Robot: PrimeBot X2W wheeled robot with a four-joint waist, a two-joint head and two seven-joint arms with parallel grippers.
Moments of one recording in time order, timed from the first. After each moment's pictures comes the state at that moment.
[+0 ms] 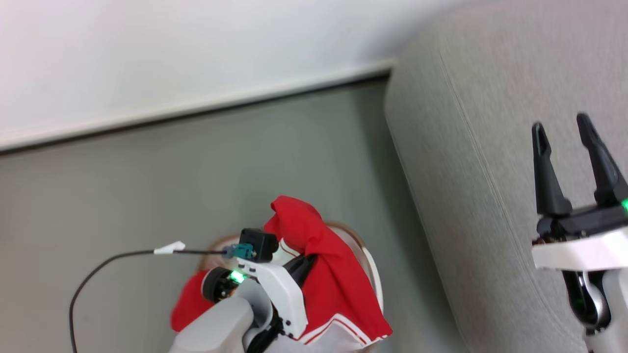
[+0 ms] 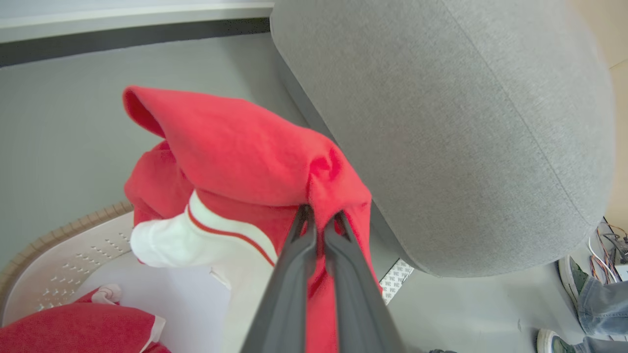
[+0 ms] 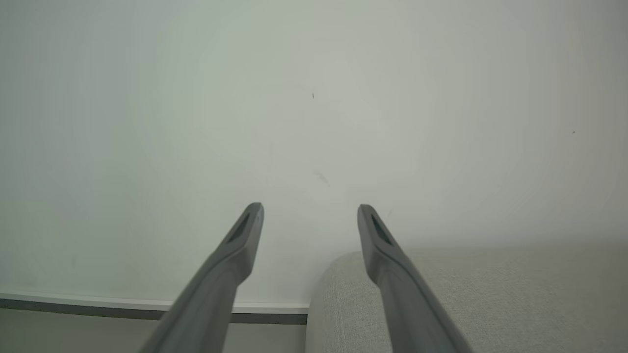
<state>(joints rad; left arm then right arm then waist) -0.72 0.11 -1.00 0.91 -0.90 -0.13 -0.17 -0.42 -0.23 0.13 0.12 0.37 0.13 -0.26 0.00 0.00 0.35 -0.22</state>
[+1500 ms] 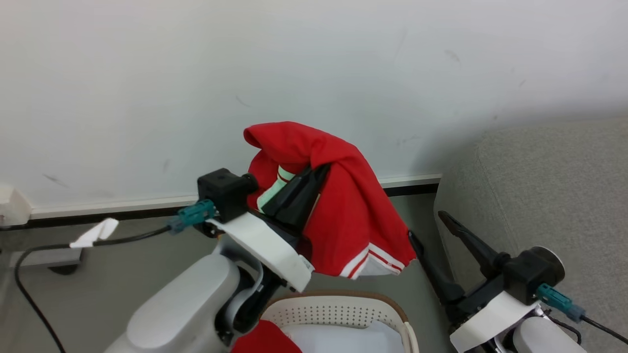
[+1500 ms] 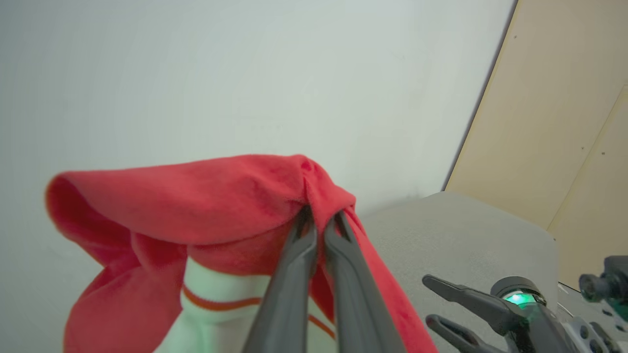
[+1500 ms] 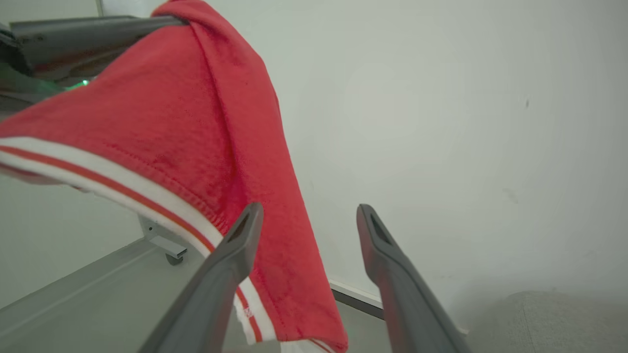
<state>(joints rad) -0.68 0.34 -0.82 0.13 -0.83 0.07 -0.20 -0.37 -0.29 0.58 0.25 0.50 0.13 -0.26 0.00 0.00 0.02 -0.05</state>
